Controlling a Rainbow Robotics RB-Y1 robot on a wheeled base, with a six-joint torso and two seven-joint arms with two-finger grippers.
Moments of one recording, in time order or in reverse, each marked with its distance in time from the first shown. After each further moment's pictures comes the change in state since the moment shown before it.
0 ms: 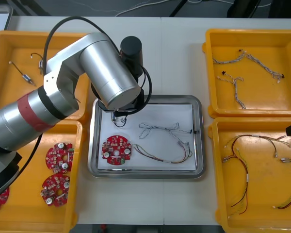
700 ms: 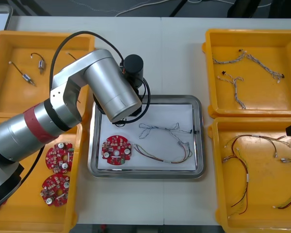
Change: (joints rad) right arm 0.000 0.000 0.000 0.000 0.000 0.000 0.000; left arm 0.061 -0.021 -0.025 0.021 -0.128 -0.050 -0.116
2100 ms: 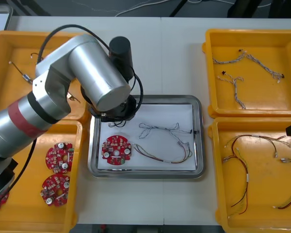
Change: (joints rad) right arm 0.000 0.000 0.000 0.000 0.000 0.000 0.000; left arm -0.001 0.044 0.097 -0.088 0.189 0.163 -0.043
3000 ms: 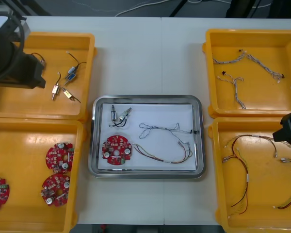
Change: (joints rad) right arm -0.017 0.000 0.061 -0.083 -0.069 0.000 0.000; left arm 0.196 0.418 0.599 -0.277 0.346 0.175 -0.353
